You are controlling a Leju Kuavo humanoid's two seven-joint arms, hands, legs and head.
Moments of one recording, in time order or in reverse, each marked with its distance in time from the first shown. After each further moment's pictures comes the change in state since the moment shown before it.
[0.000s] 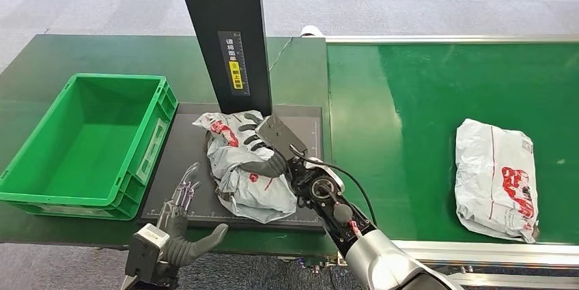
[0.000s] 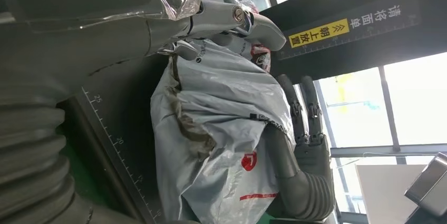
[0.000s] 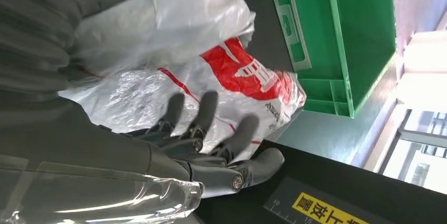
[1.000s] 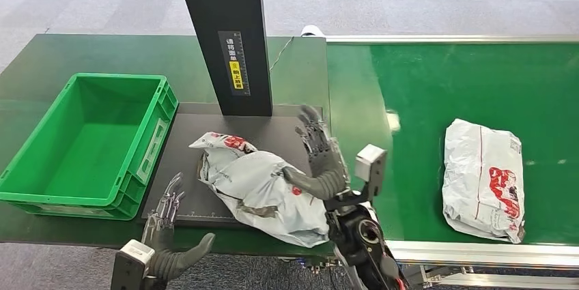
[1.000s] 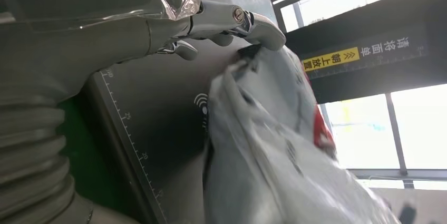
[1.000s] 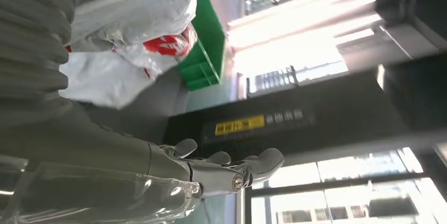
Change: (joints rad) left arm 0.088 0.004 0.035 -0.050 0.004 0.041 -0.035; right arm 0.431 -0.119 -0.158 -0.634 -0.337 0.024 -0.185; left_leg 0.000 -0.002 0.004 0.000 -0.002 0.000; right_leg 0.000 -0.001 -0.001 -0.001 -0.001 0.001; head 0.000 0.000
